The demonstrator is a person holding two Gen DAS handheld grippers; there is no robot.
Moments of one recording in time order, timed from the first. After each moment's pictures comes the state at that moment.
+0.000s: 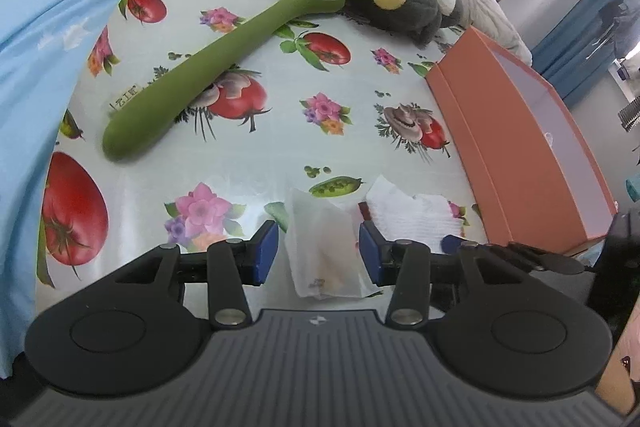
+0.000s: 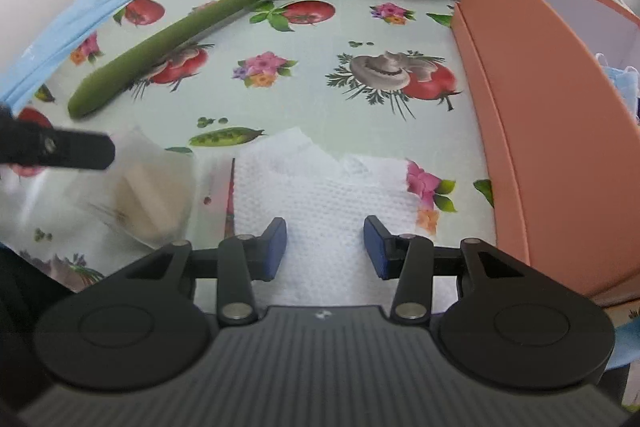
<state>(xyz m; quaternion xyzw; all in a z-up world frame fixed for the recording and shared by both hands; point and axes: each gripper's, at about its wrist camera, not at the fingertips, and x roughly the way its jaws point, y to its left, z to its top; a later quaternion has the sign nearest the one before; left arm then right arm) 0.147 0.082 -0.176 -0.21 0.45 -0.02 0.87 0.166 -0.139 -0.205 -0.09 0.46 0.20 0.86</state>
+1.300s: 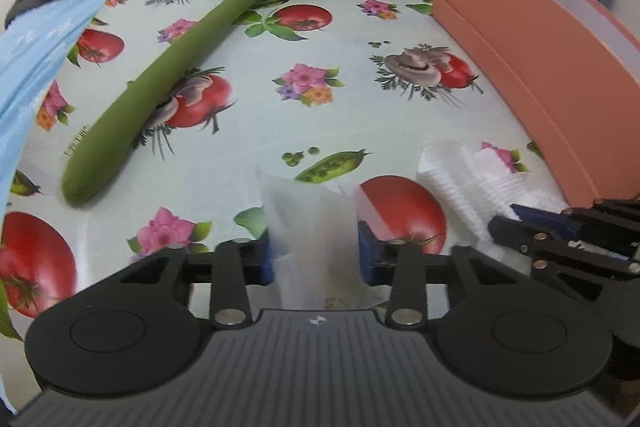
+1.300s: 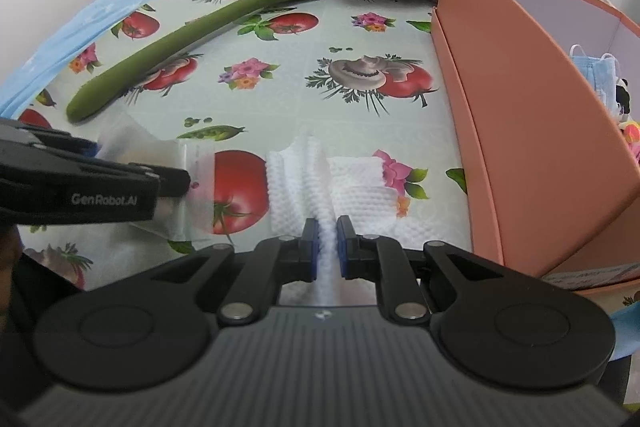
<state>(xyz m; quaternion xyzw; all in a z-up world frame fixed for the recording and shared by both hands) 0.182 0.013 -0.216 -0.04 0.47 0.01 0.88 0.154 -0.164 -0.206 -0.07 0.44 0.19 0.88</state>
